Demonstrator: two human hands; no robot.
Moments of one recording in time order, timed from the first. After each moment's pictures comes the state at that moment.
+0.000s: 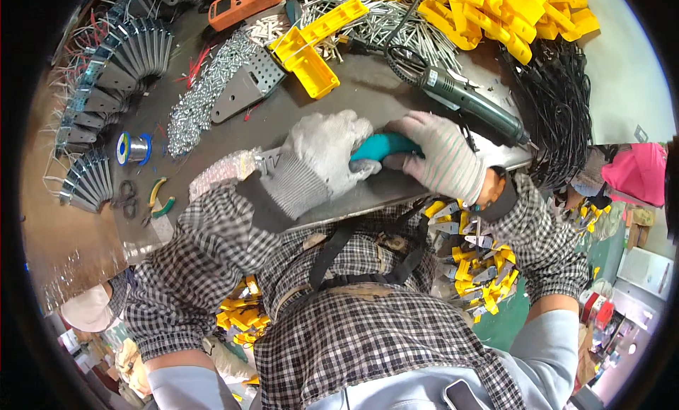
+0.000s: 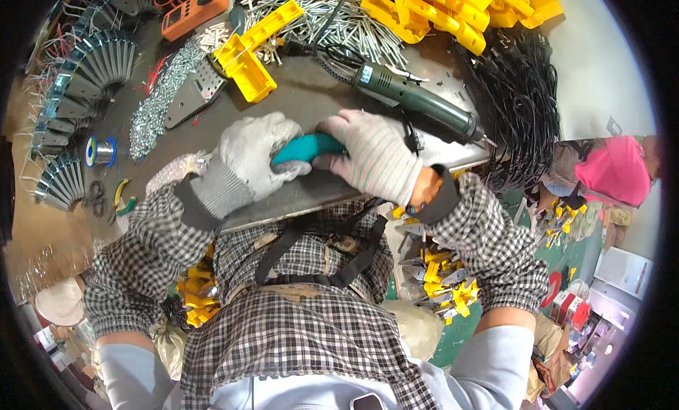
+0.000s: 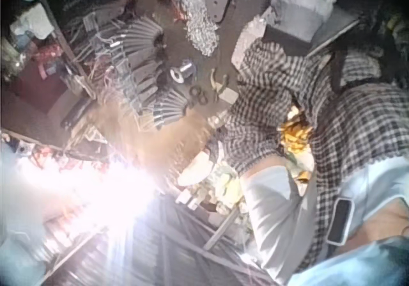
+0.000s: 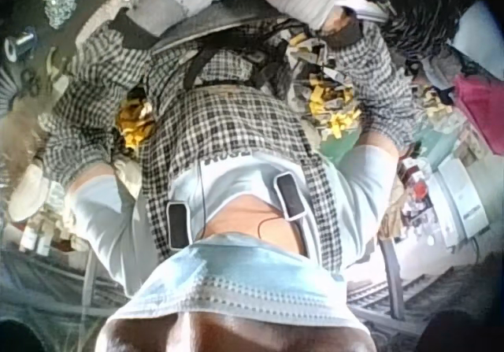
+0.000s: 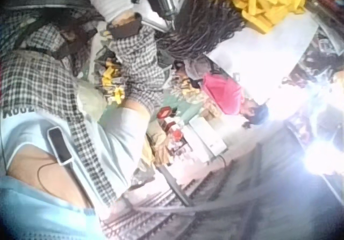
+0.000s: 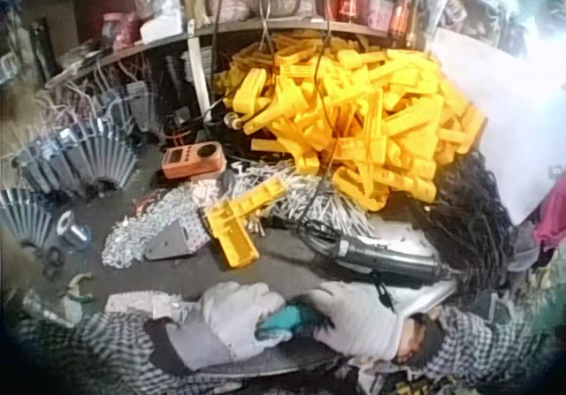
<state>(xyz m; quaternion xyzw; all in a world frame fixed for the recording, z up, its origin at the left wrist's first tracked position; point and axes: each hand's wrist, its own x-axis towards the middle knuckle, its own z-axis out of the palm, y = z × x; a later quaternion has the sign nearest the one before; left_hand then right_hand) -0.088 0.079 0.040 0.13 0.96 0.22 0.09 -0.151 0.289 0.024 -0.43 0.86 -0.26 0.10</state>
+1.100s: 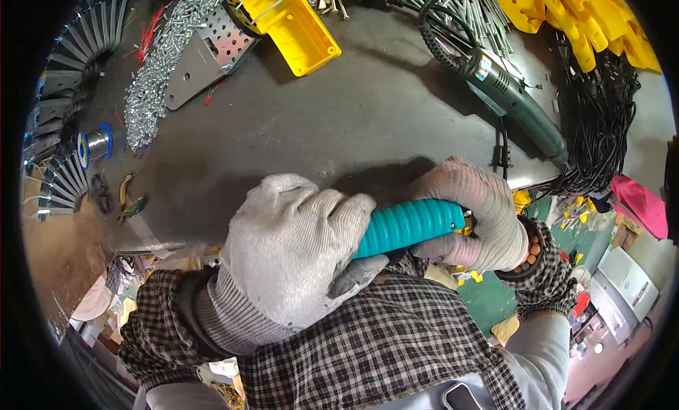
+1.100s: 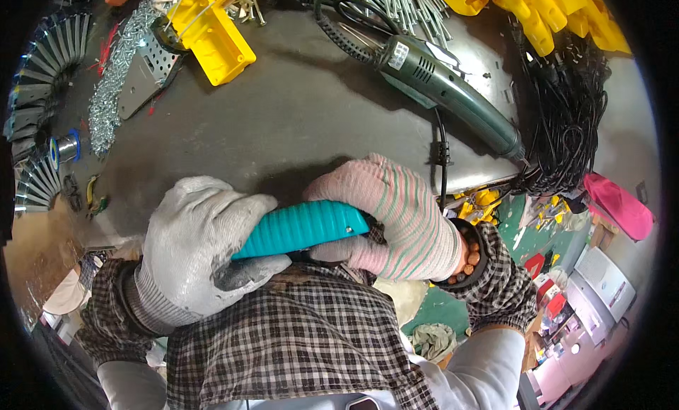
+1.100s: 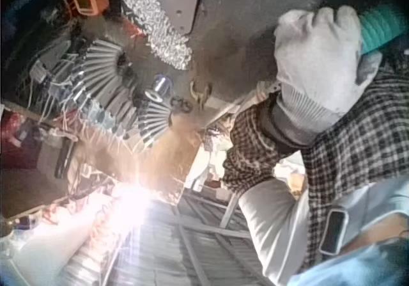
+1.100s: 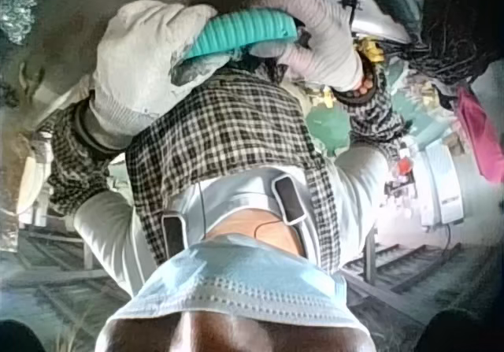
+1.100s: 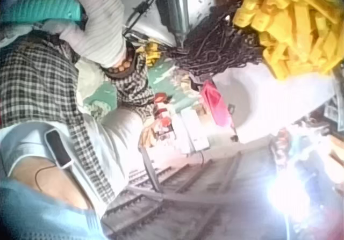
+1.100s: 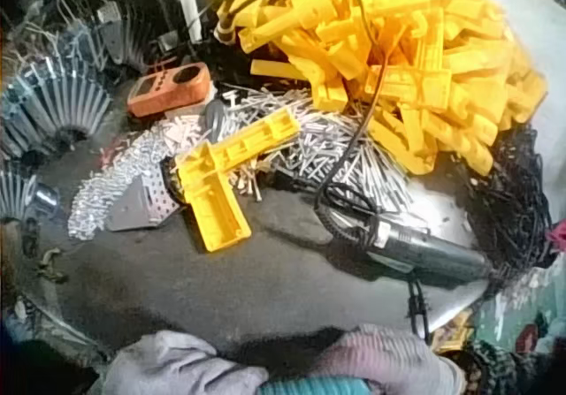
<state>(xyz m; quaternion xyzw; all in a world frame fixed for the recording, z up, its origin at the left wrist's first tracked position) -0.035 0.067 0.088 0.13 0.94 0.31 0.10 -0.124 0.298 0.047 -0.39 0.73 -0.49 0.27</state>
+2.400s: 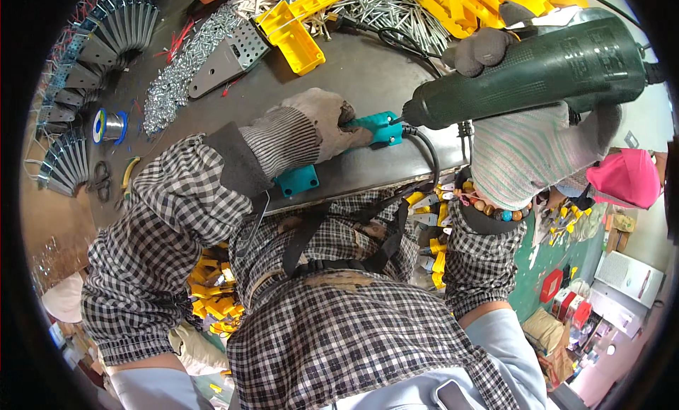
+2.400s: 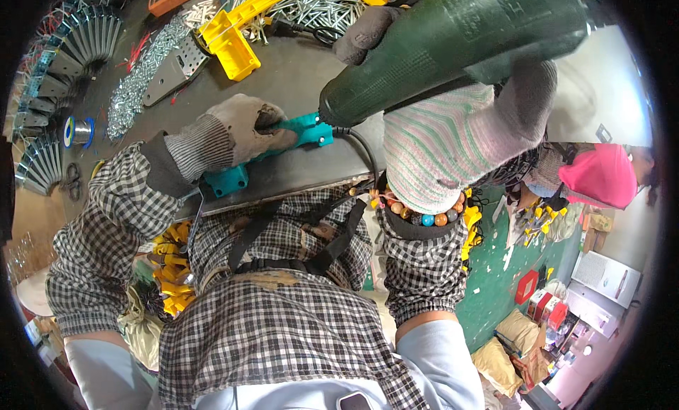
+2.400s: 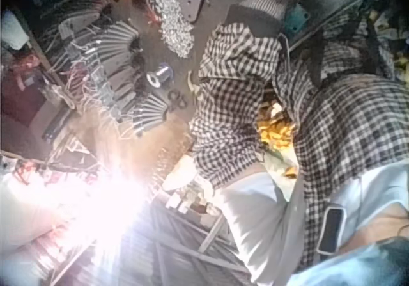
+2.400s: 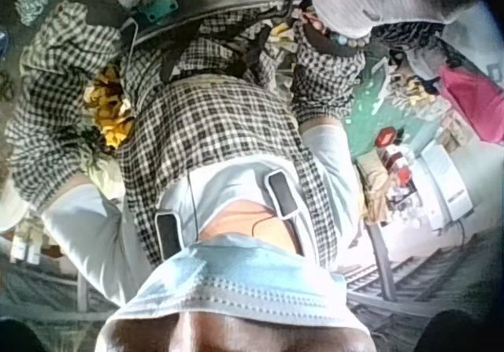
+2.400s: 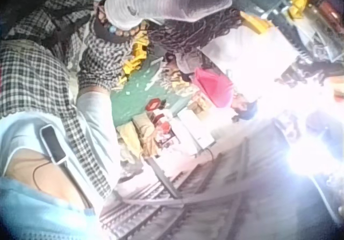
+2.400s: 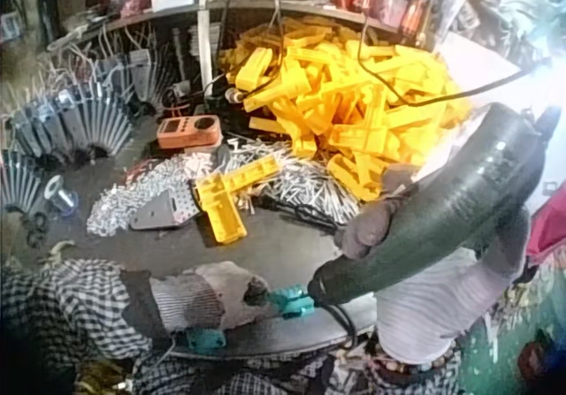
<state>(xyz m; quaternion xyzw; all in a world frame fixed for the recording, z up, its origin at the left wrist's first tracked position) -0.106 0.077 0.054 0.02 0.91 0.27 0.32 -0.143 0.272 0.101 -0.21 0.33 -0.92 0.09</state>
